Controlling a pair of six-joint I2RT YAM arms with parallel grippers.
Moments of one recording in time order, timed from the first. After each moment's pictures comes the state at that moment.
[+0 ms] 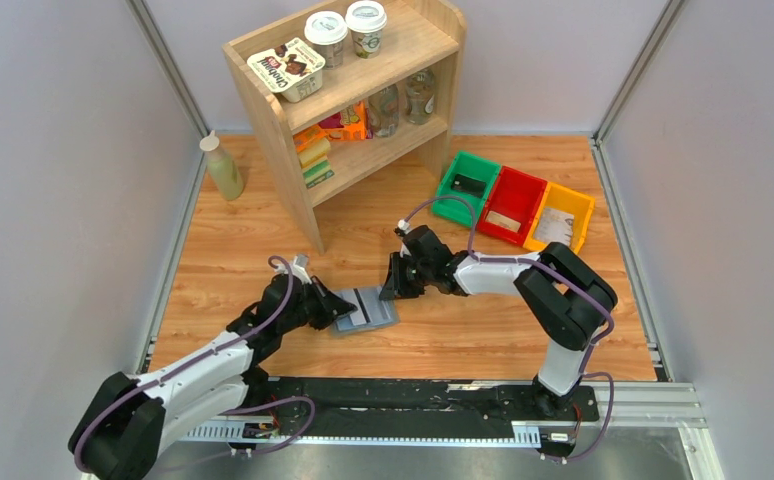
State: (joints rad) left arm -0.58 0.88 0.16 0.17 0.20 -1.13; right arm 0.79 1.79 0.89 0.06 -0.30 0.73
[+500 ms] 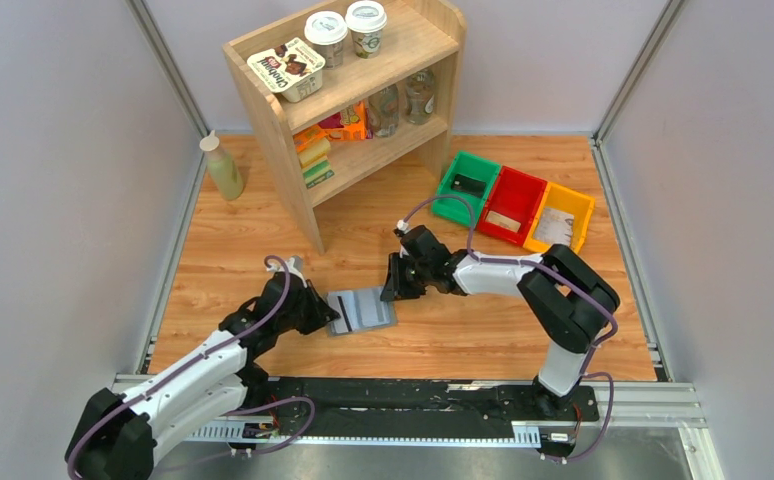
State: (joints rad) left arm -0.58 0.79 0.25 -0.22 0.07 -0.99; right arm 0.80 1.77 0.91 0.01 -0.27 0.73
